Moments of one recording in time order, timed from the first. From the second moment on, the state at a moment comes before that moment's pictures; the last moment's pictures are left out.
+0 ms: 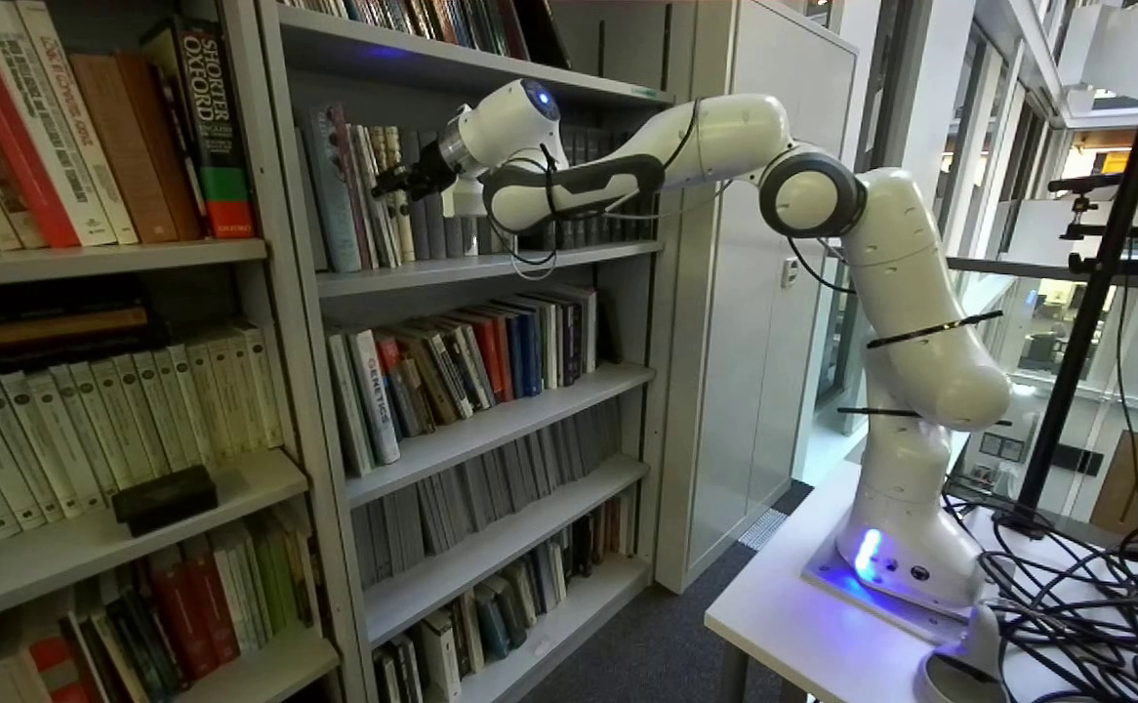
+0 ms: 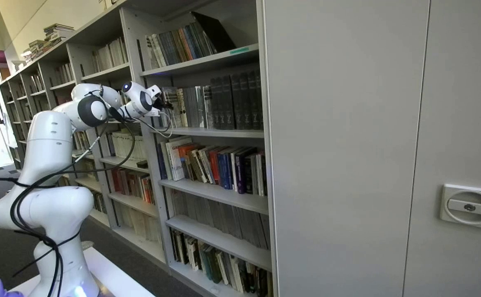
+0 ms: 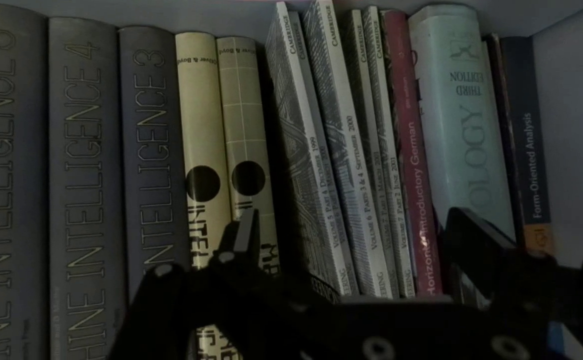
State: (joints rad) arm 0.71 0.43 -0.30 -1.31 -0.30 2.87 0.52
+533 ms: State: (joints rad) arm 0.75 0.48 -0.37 -1.24 -0.32 2.87 0.57
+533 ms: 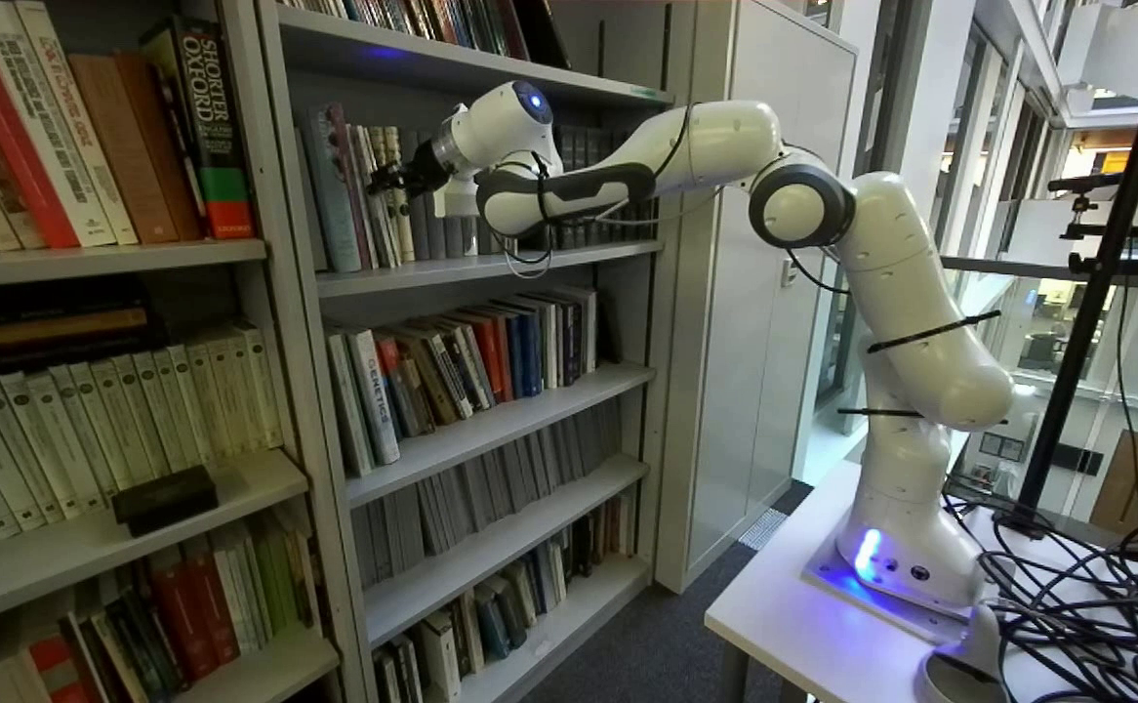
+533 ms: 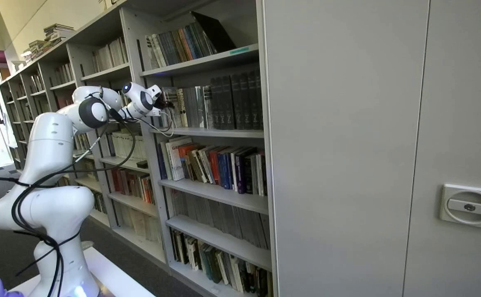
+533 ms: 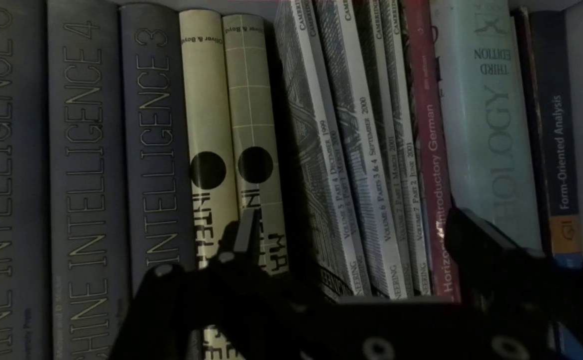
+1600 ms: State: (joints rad) arm 0.79 0.49 -0.40 -1.24 -0.32 2.86 0.57
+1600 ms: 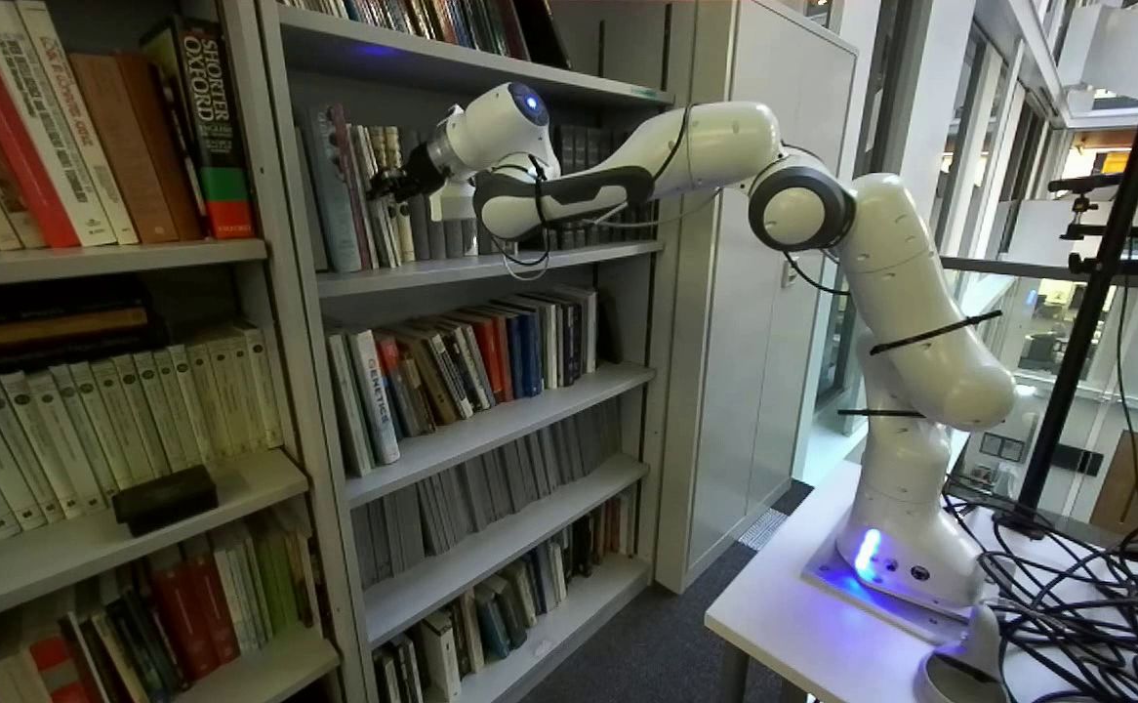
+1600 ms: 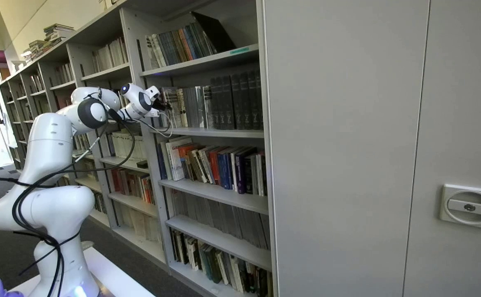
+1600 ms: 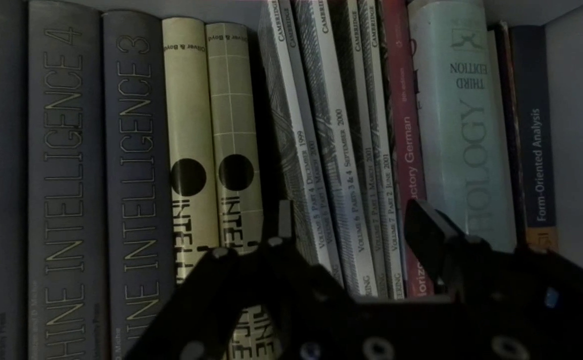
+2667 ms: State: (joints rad) arm 0.80 0.49 -0.42 -1.24 -0.32 2.86 0.57
